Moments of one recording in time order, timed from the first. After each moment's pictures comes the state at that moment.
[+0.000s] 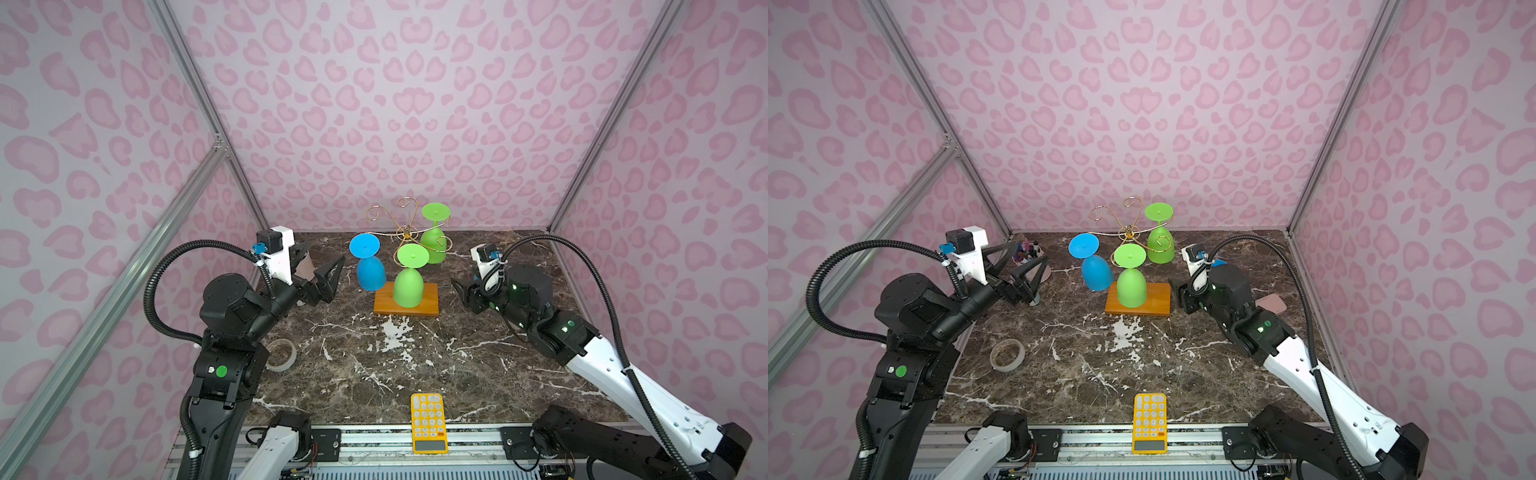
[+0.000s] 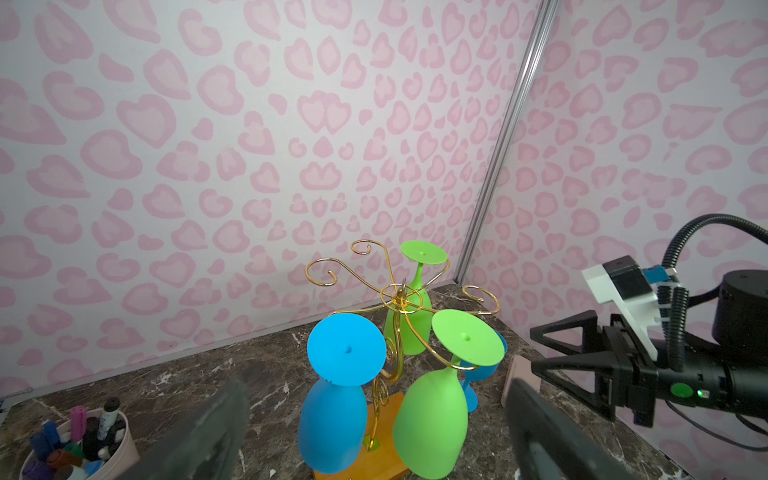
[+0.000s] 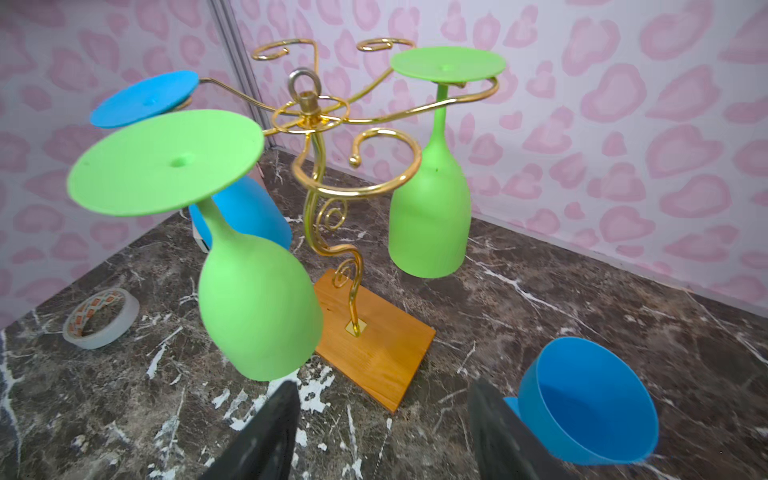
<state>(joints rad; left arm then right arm) -0.15 0.77 1.17 -0.38 0.40 -0.18 0.64 1.00 0.97 -0.29 0.06 0.09</state>
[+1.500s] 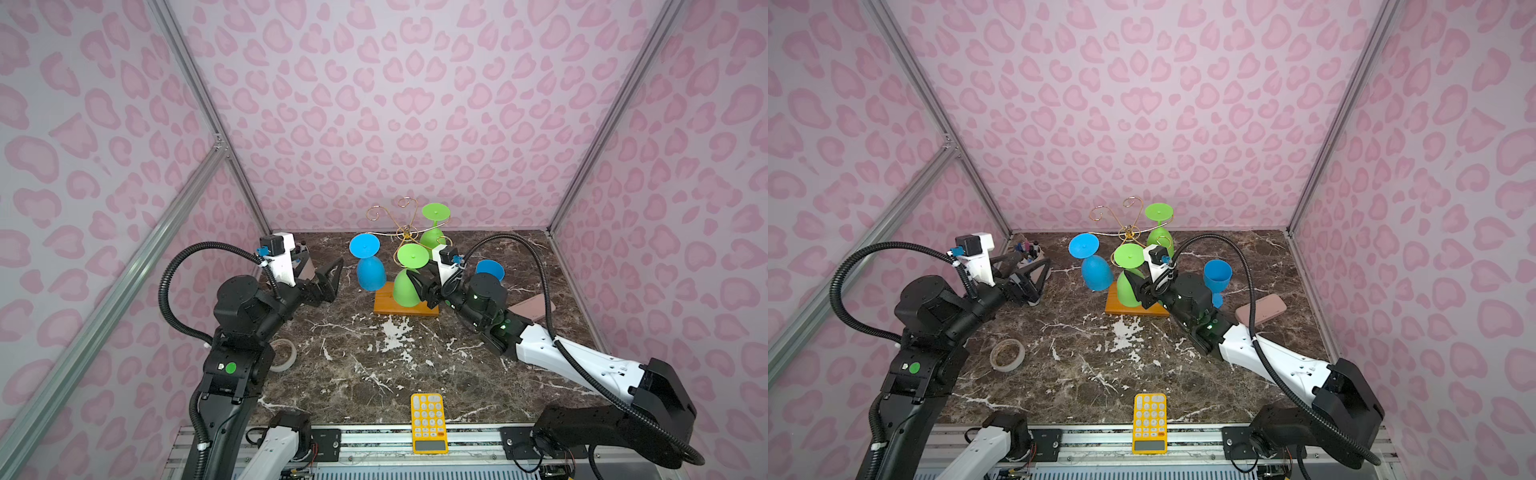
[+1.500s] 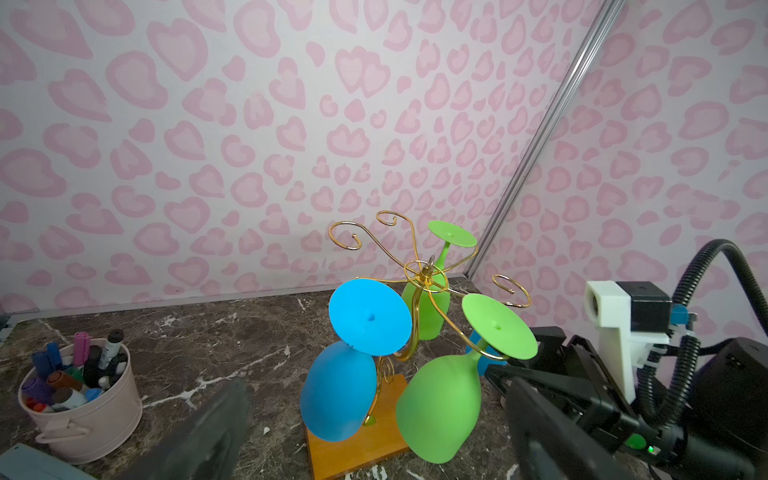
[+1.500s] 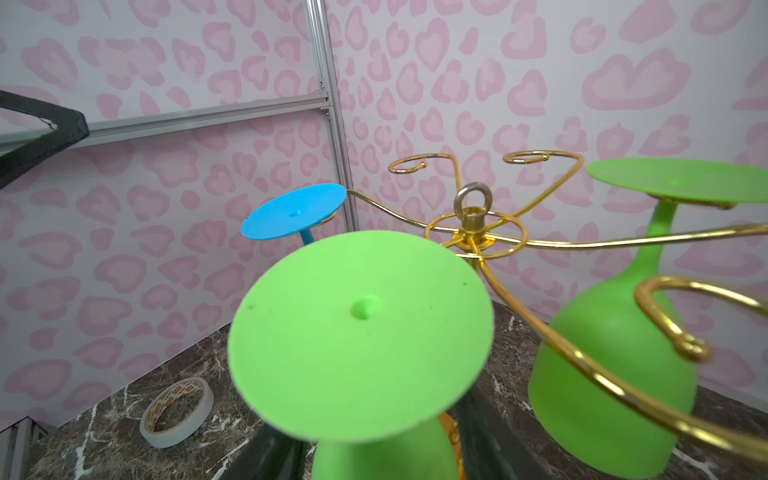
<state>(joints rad) -0.15 0.76 1.09 -0.38 0.34 -0.26 0.79 1.32 0.90 0.40 0.03 0.12</state>
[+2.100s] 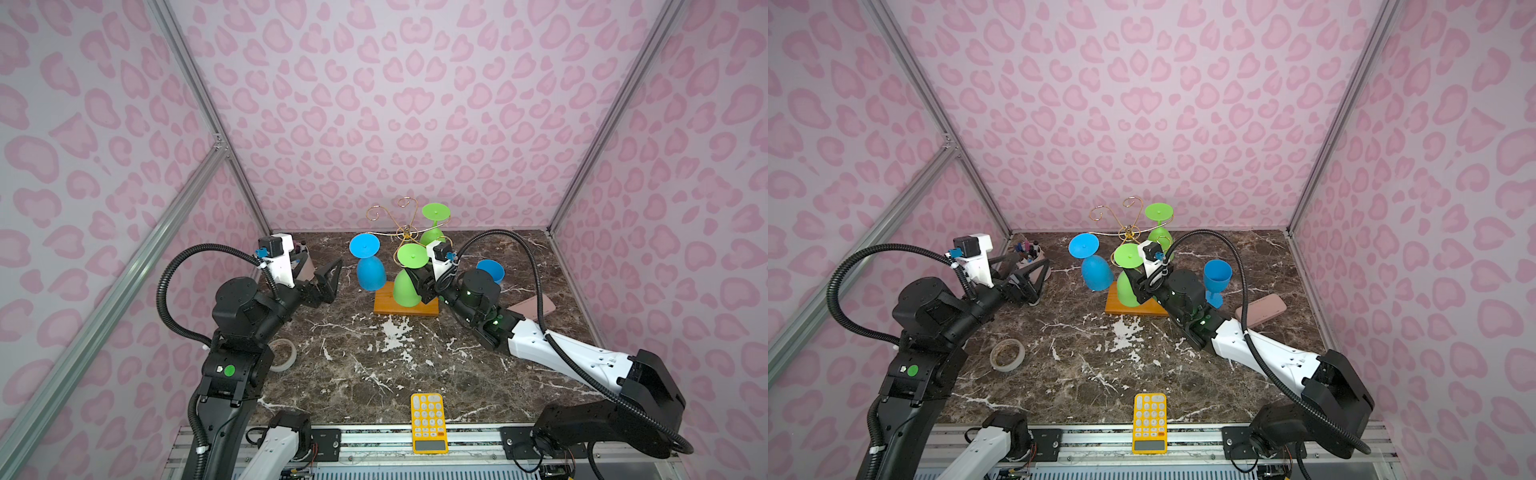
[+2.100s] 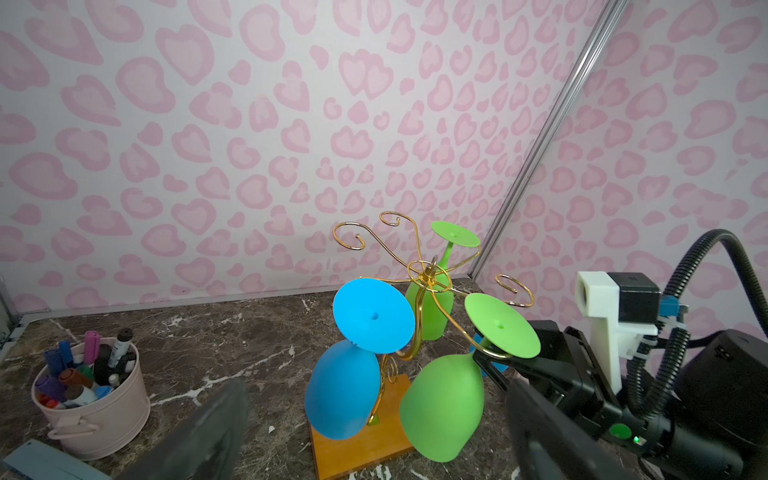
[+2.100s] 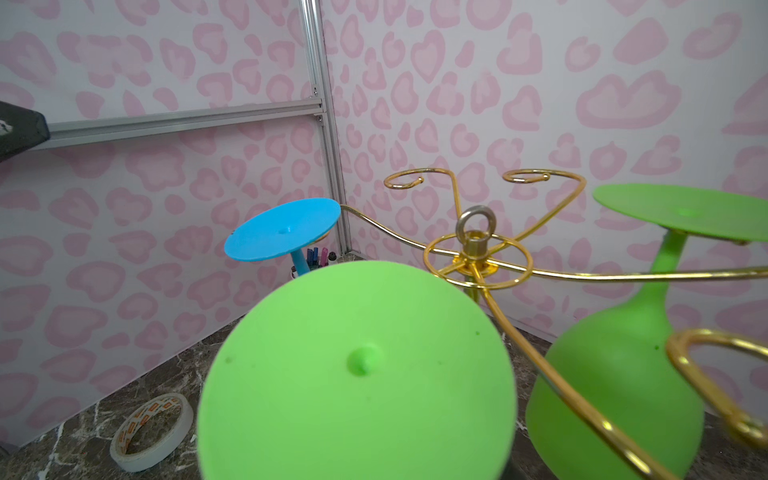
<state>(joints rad) -0.15 0.75 1.09 -0.39 0.32 -0.26 0.80 1.38 0.94 0.43 0.07 0.09</state>
